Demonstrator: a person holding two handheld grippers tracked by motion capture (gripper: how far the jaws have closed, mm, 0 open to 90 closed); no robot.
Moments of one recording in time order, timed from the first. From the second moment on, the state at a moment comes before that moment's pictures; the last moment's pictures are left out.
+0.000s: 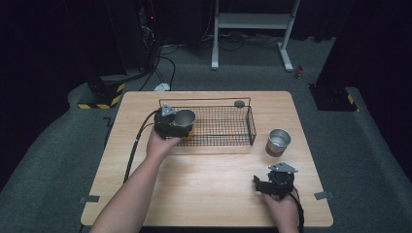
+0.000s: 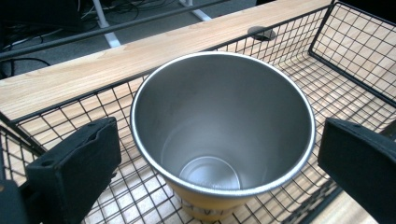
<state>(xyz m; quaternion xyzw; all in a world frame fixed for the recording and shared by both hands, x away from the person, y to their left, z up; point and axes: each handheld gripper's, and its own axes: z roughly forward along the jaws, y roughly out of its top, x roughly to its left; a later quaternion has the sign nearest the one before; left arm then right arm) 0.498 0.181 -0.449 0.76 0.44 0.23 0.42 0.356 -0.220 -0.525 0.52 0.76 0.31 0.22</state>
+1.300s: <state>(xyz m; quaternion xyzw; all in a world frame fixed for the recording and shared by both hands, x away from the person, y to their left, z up) 0.443 0.207 -0.441 0.75 0.44 0.21 0.44 0.356 -0.220 -0.525 0.52 0.76 0.31 0.22</state>
